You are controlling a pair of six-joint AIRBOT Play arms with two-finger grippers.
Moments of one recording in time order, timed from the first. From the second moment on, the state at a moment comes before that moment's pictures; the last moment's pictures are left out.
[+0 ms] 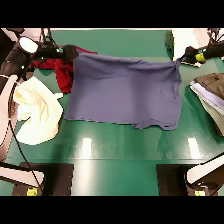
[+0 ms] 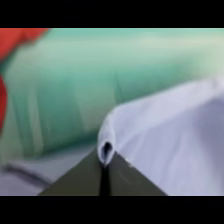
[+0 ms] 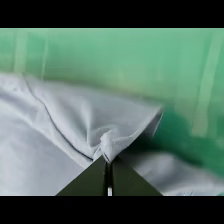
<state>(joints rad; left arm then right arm) -0.08 -1.59 1.62 0.94 -0.80 -1.30 -0.25 -1.82 1.97 -1.01 1.32 1.37</state>
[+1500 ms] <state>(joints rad) 0.18 -1.58 1.29 1.07 -1.30 -1.35 -0.68 -1.27 0.96 -0.82 1.48 1.20</state>
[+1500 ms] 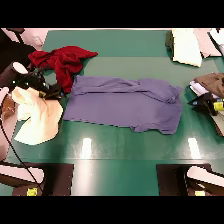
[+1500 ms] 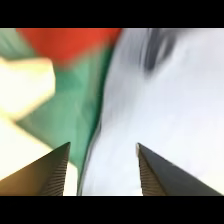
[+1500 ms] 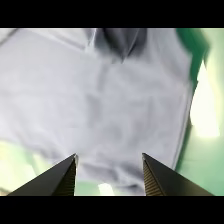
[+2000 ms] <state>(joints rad) 0.20 -1.58 1.07 1.03 -1.37 -1.24 -0.73 -1.14 0.76 -0.75 1.44 1.13</state>
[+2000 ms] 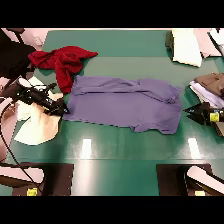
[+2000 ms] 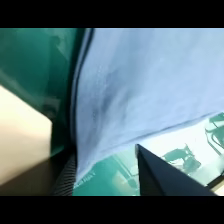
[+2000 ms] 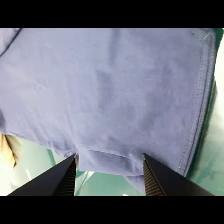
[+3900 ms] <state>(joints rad) 0.06 -1.20 1.03 1.00 -1.37 -1.31 -0.70 -0.87 0.52 -0.79 1.48 1.14</state>
